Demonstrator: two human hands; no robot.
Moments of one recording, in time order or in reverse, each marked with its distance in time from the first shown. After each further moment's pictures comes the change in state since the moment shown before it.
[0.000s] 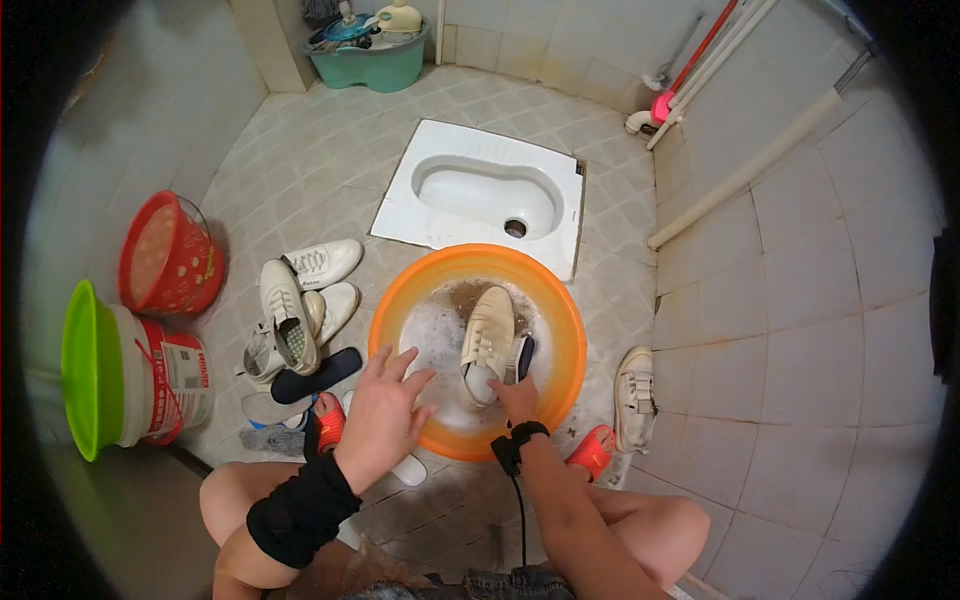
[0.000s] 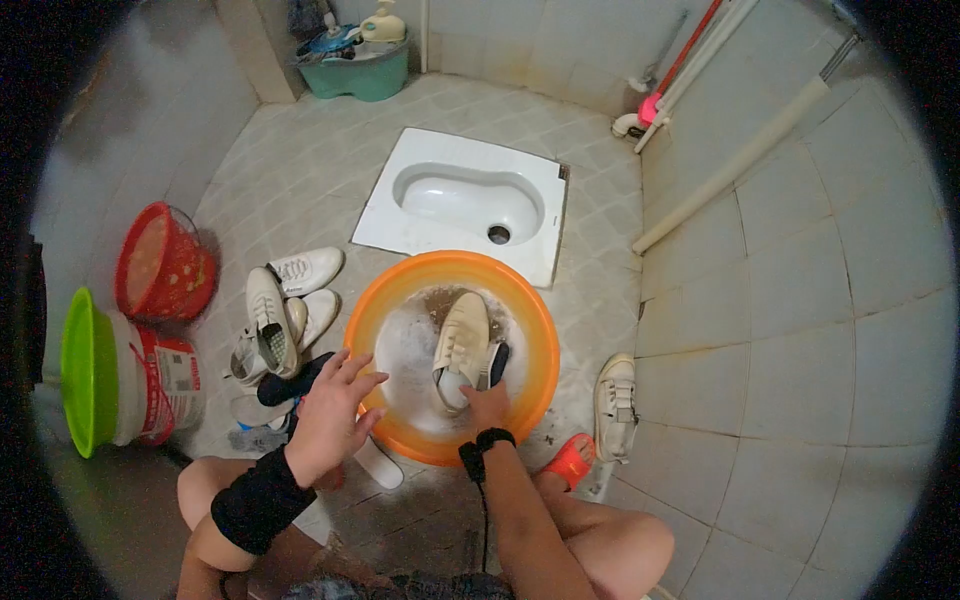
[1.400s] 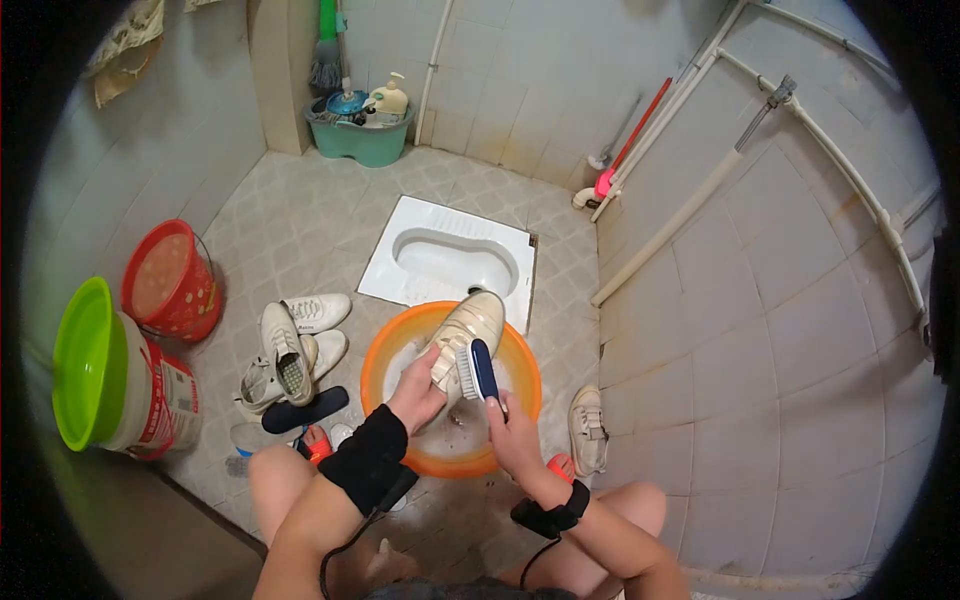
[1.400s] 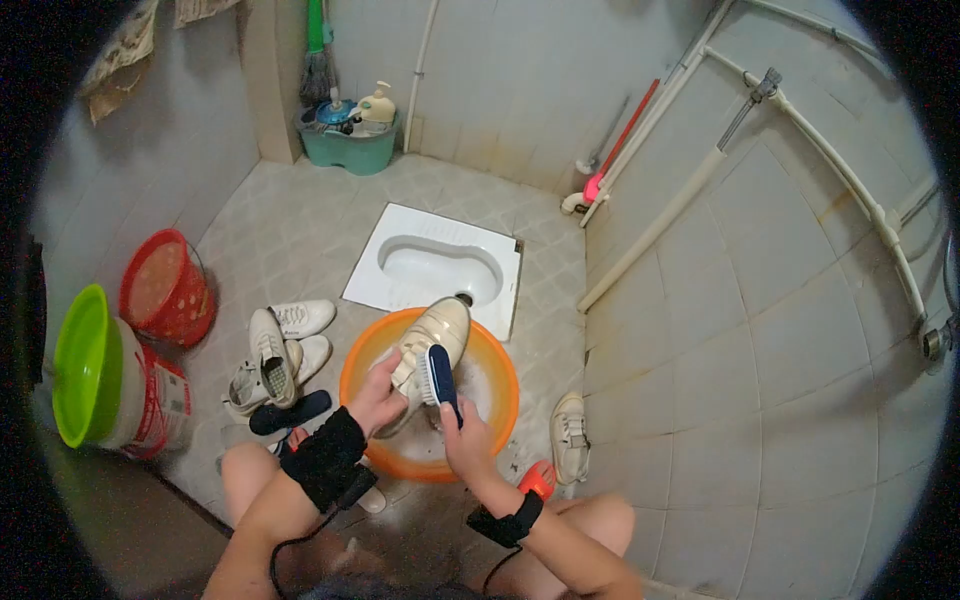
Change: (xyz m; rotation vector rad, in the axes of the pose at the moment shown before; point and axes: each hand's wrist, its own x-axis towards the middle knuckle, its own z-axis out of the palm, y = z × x) left_hand 0.056 0.002 0.054 -2.403 -0.204 -0.292; right_hand -0.212 -0.129 -0.117 0.097 0.053 -0.694
